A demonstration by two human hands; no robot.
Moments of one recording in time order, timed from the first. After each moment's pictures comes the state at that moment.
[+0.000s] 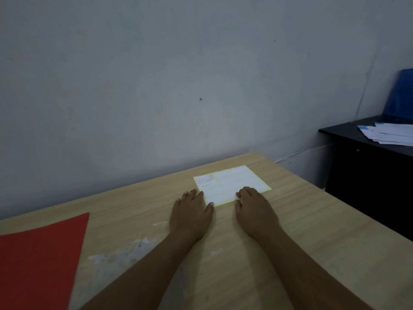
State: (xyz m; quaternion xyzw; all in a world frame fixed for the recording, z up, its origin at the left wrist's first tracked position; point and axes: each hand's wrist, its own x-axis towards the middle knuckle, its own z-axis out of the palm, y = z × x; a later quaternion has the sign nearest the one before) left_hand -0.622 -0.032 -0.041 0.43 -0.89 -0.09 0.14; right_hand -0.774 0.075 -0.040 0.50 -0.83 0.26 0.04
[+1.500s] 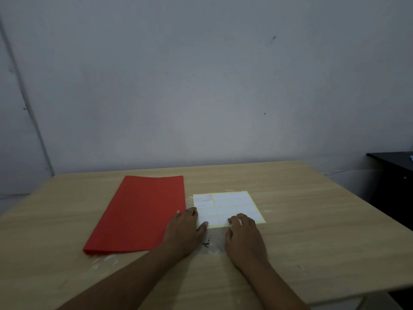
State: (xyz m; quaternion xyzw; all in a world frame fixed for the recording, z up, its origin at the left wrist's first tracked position) left_hand -0.344 0.096 -0.027 0.48 -0.87 -0.04 0.13; right_hand -0.508 0.187 -0.040 0.58 -0.77 0.25 0.02
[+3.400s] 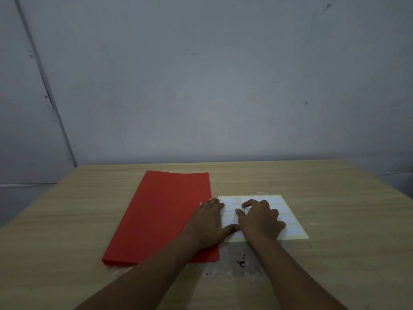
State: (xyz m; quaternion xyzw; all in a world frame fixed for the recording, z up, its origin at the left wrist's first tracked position) left_hand -0.332 0.029 -0.034 0.45 -0.87 -0.13 0.15; right_hand -0.478 0.074 -0.018 0.41 -0.87 0.26 -0.04
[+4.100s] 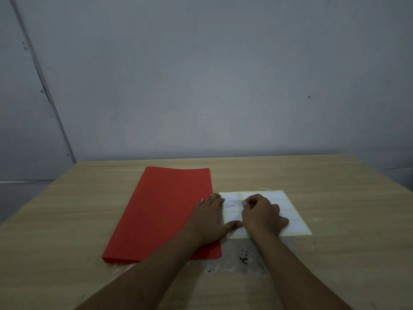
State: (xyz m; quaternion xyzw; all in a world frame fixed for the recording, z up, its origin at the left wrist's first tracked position) left_hand -0.332 0.027 -0.033 0.45 -0.87 -0.14 0.14; right_hand -0.477 0.067 -0.025 0.36 -0.85 0.37 -0.06
